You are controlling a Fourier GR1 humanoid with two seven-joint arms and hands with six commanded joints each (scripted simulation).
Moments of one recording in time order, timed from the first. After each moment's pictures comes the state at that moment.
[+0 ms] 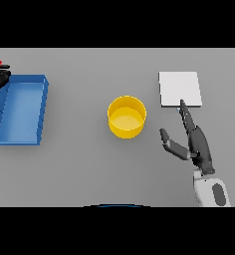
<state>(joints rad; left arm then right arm) -0.64 0.50 0.06 -0.91 -0.28 0.08 0.41 0.07 -0.09 0.12 -1.66 0.19 0.02 -0.17</state>
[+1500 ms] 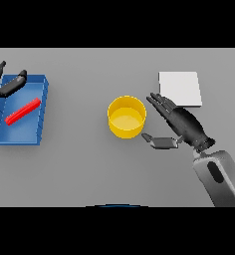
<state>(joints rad) -0.47 0.51 0.01 -1.20 -0.18 -0.10 0.46 -0.22 -0.37 0.33 -1.60 0.60 0.17 -0.07</state>
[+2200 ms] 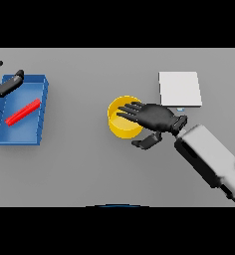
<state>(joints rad) -0.47 0.52 0.02 -1.19 -0.17 -0.12 0.45 -0.57 -0.40 0.60 -1.30 0.83 0.35 -0.25</state>
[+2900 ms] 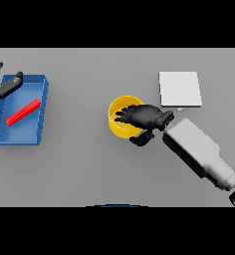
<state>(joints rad) -0.46 0.53 0.01 -1.19 -0.18 -0.12 0.44 -0.69 -0.33 0.69 -1.09 0.89 0.44 -0.22</state>
